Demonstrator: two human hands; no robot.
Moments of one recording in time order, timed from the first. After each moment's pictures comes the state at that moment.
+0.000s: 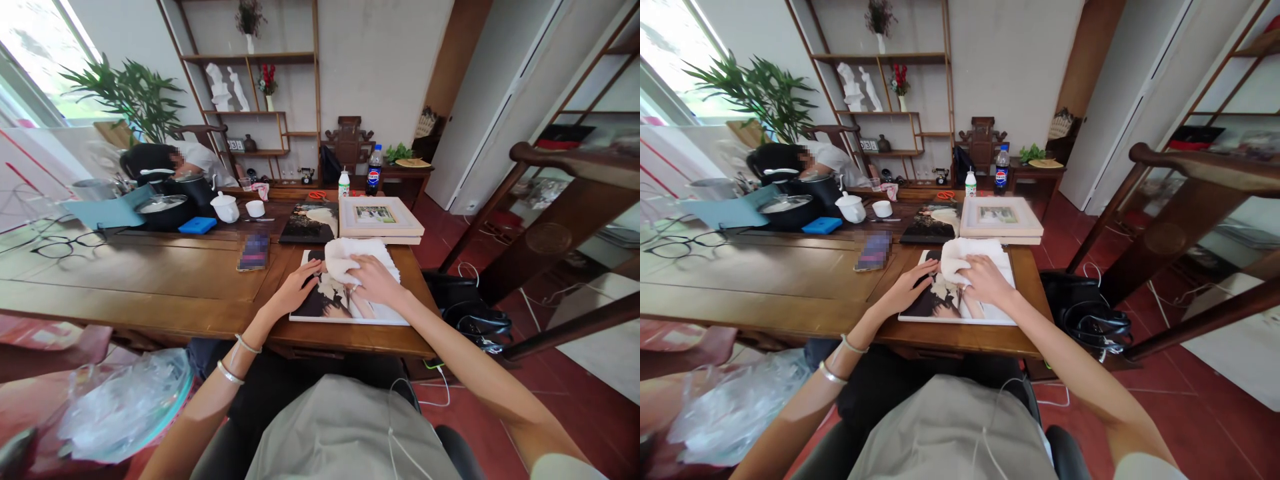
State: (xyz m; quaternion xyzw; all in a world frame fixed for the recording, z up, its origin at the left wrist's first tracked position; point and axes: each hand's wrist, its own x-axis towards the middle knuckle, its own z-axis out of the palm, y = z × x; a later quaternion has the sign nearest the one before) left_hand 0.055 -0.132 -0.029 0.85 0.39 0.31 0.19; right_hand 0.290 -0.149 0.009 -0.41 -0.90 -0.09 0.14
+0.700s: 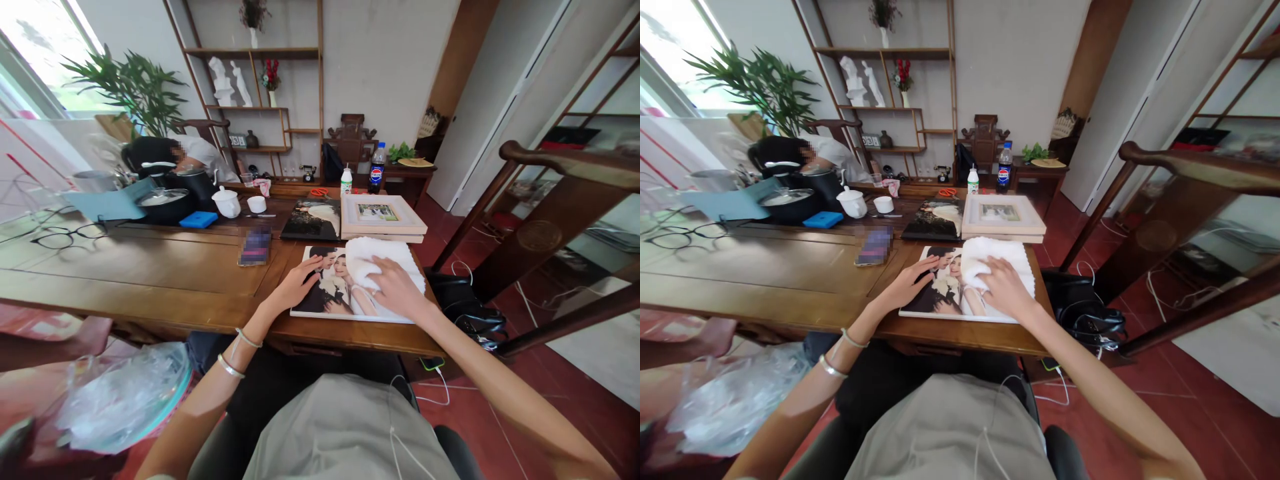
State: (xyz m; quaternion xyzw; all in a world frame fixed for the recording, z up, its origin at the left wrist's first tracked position) left_hand 0.056 -0.133 -0.028 0.85 0.39 0.31 0.17; right_hand 0.316 -0.184 0.011 -0.47 -0.87 -0.10 0.13
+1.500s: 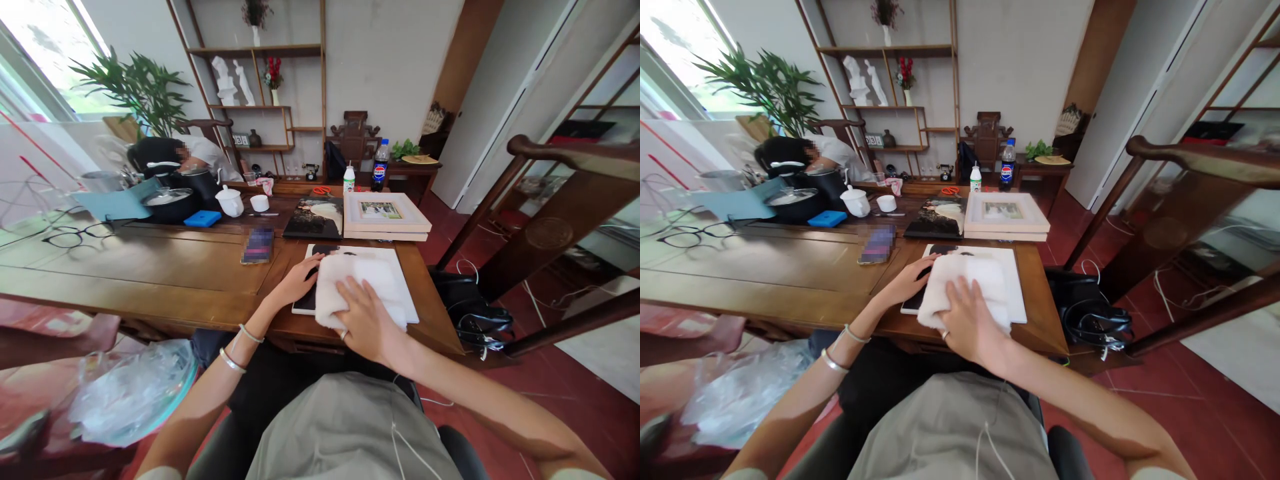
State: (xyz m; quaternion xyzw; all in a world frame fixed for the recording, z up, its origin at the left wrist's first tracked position) left_hand 0.052 -0.126 -0.026 0.85 0.38 0.31 0.18; right_hand 0.242 -0.238 0.008 -0.44 -0.89 -0.08 0.06
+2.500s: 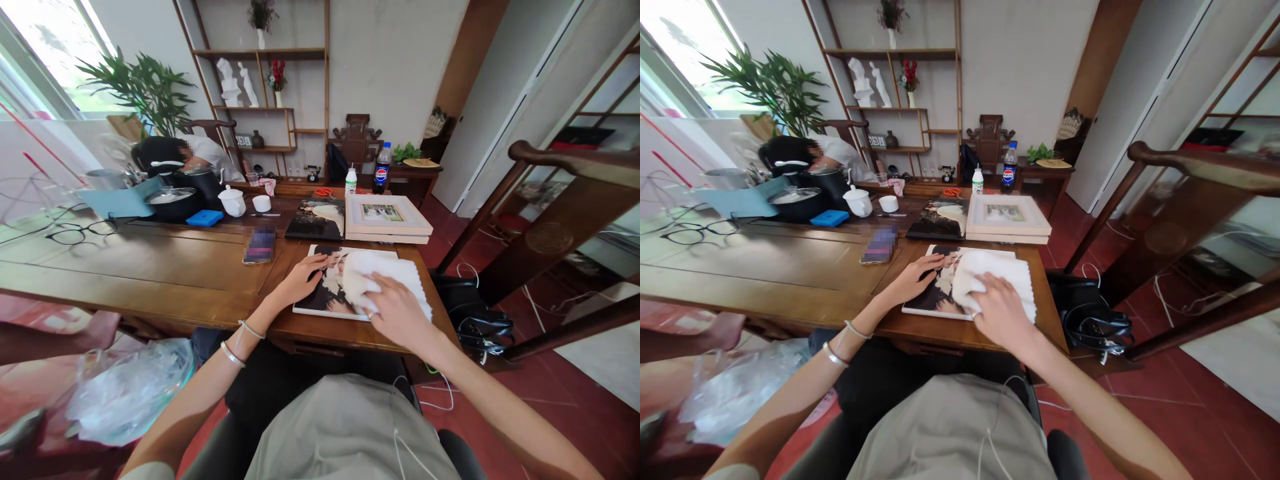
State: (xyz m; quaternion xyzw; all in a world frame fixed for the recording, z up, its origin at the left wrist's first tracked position) left_hand 0.054 -0.122 -0.030 0.86 0.38 0.30 0.13; right_hand 0.287 -0.229 0.020 -0.52 -0.85 -0.05 0.11
